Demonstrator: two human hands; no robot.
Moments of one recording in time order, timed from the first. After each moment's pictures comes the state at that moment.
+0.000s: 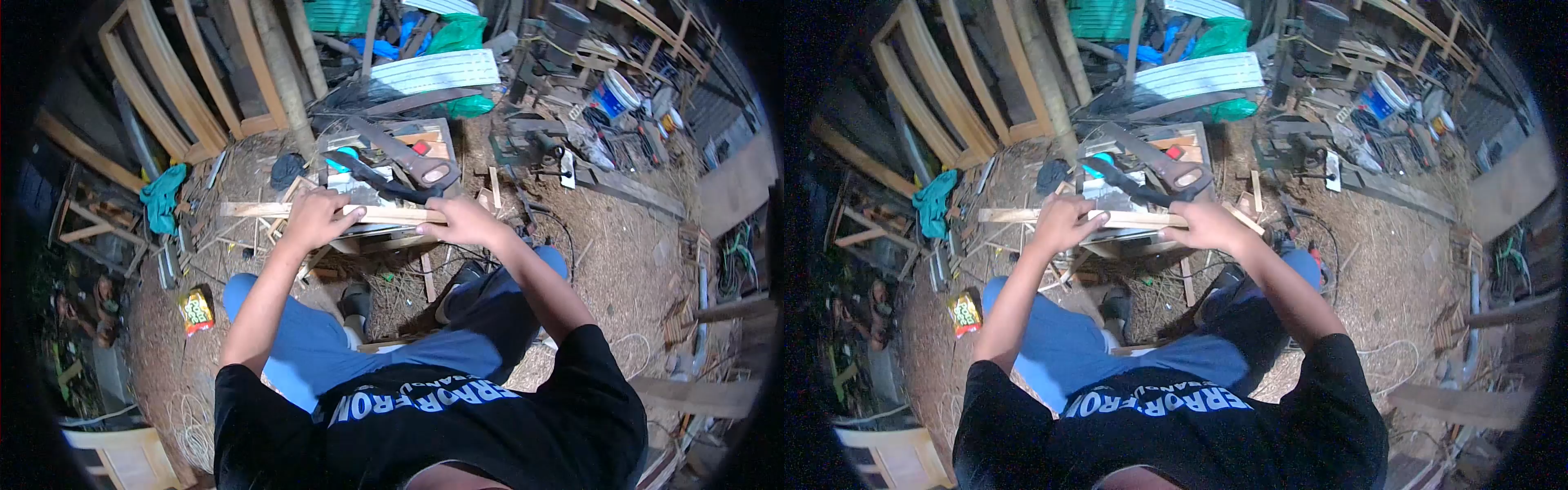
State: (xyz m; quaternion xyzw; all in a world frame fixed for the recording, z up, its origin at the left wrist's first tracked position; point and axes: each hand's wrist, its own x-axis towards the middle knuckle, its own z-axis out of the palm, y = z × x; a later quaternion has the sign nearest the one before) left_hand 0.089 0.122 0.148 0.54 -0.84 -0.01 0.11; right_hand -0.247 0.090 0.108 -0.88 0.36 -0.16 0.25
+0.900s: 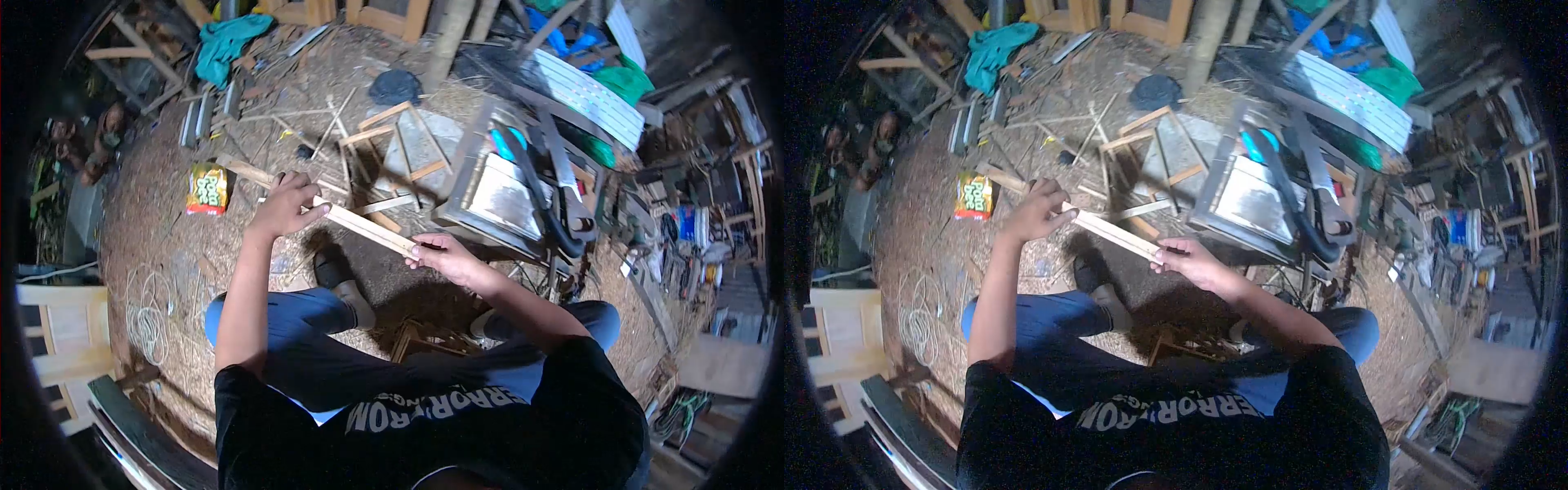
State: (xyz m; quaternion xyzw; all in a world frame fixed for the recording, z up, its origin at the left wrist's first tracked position) left_hand 0.420 0.258 0.013 0.71 -0.68 -0.14 0.13; right_hand 0.045 0.123 -0.061 -0.45 0.27 -0.04 0.85
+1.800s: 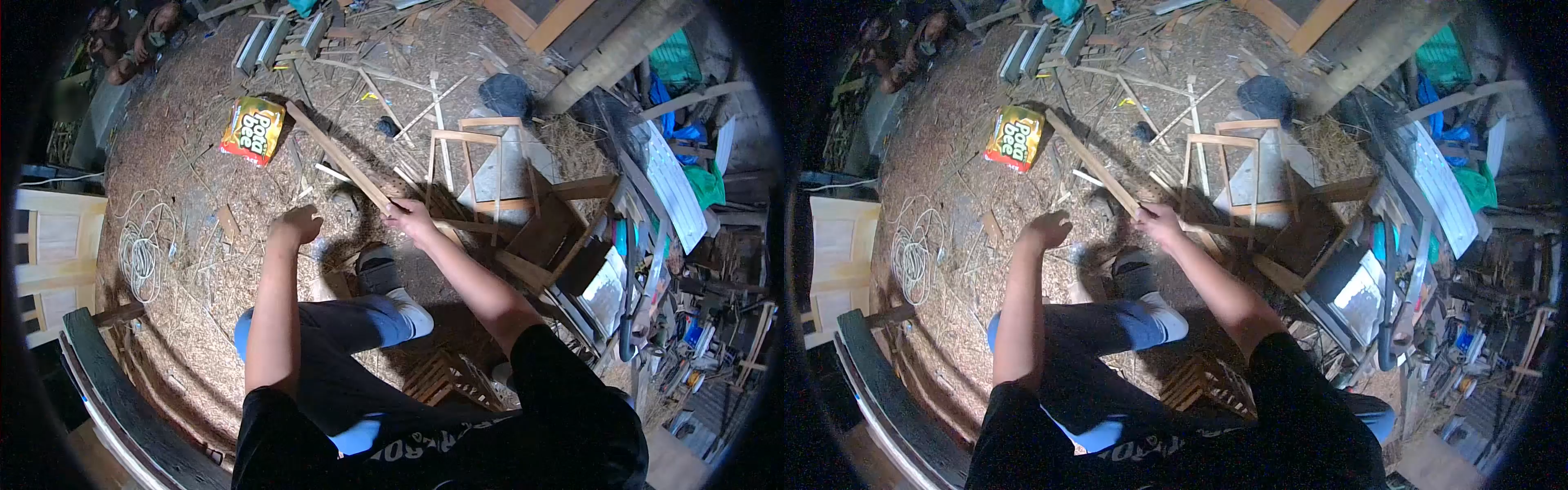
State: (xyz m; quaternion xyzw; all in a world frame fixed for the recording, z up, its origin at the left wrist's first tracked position) left_hand 0.554 0.372 -0.144 0.89 -0.24 -0.37 -0.07; right_hand 0.362 0.153 -0.273 -0.49 0.33 0.01 0.80
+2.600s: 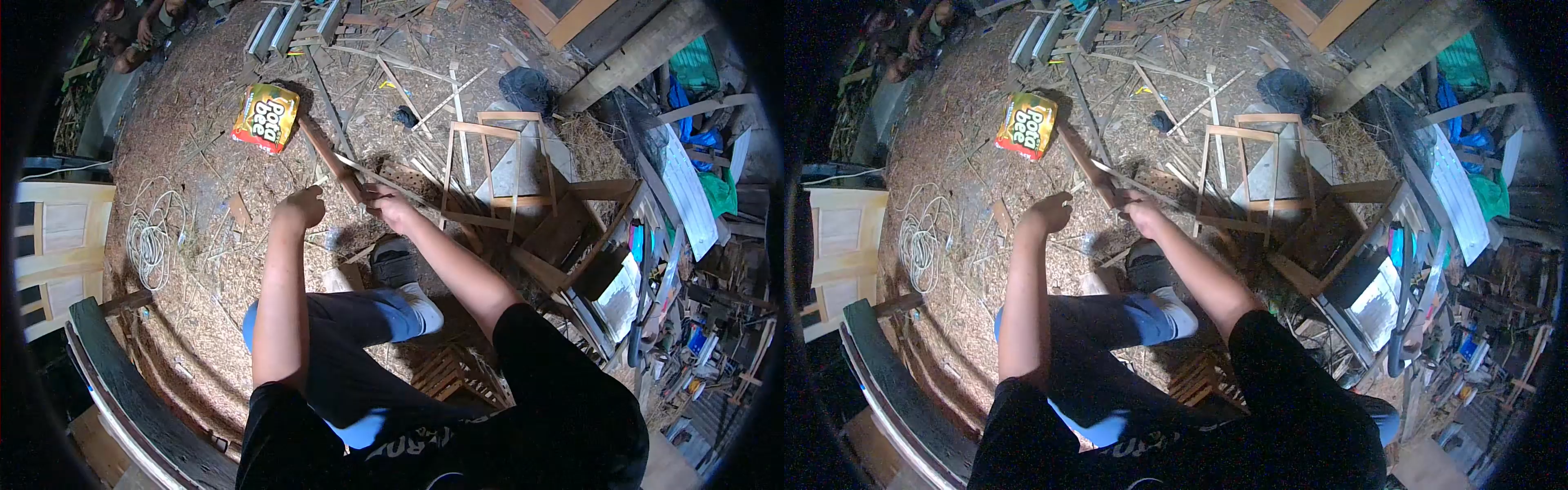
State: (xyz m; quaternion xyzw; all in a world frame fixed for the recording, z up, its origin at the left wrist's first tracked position) left_hand 0.573 0.373 -0.123 0.90 -0.21 -0.38 -0.05; right_hand 0.433 0.202 -0.311 -0.42 0.29 0.09 0.85
